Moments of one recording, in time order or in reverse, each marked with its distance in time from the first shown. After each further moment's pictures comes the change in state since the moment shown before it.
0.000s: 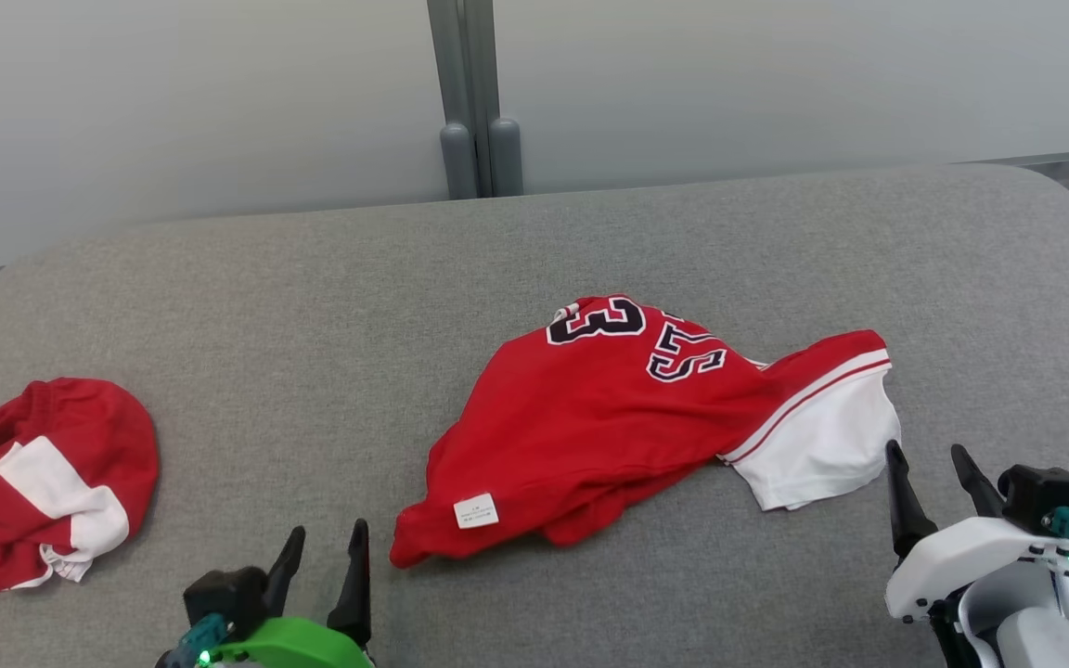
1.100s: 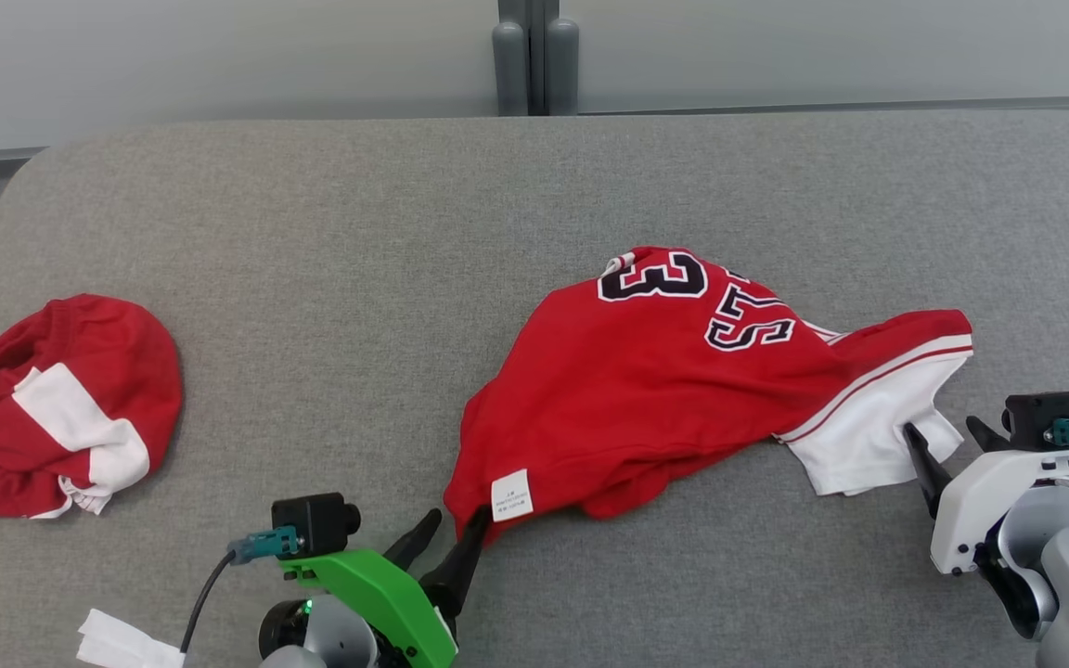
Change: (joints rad) left arm -0.097 0.063 -0.282 -0.127 -0.478 -0.009 0.397; right arm -0.226 -0.281 0.296 0.278 0.199 0.000 0.148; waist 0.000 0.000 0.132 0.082
